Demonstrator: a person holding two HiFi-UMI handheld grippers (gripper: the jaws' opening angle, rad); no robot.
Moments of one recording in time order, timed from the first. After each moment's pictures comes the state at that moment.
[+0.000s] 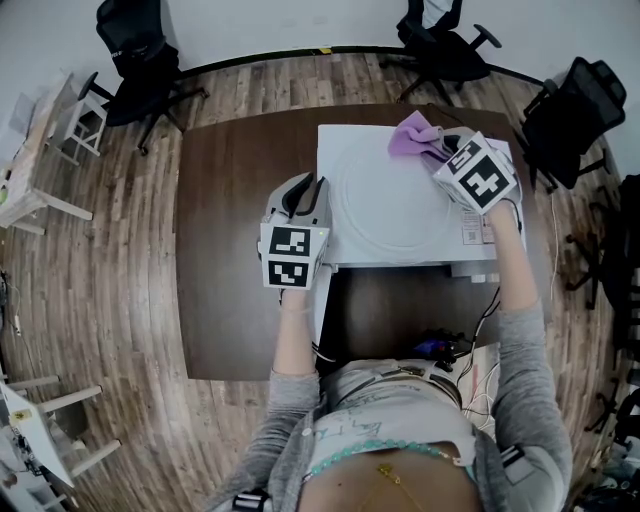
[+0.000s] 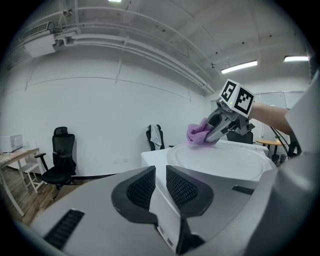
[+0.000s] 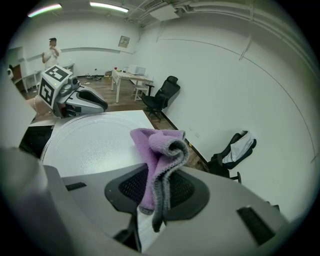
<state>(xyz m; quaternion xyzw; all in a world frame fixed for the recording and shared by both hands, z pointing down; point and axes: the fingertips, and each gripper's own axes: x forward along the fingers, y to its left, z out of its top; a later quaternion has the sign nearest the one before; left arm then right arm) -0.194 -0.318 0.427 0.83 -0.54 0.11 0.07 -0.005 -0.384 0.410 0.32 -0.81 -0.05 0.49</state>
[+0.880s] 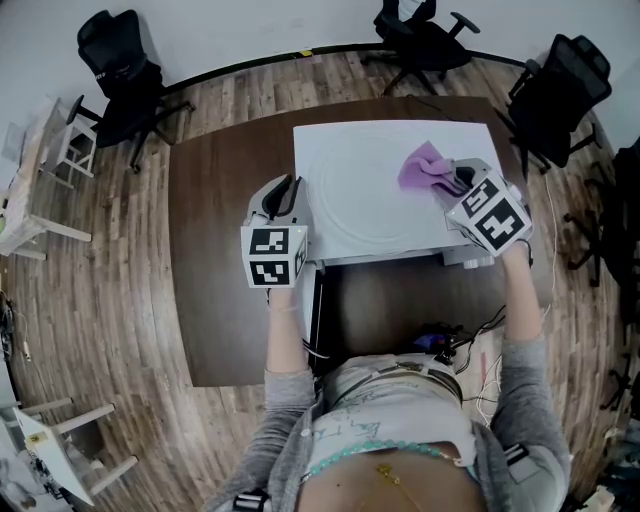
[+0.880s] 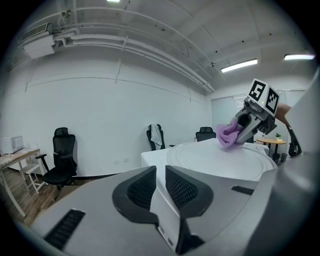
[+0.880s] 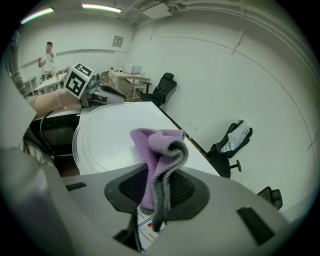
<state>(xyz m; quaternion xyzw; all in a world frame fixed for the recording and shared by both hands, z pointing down) -0.194 -0.319 0.429 0.83 -0.54 0.12 0.07 0.050 -0.300 0.412 0.35 -0.80 -0.01 0.49</state>
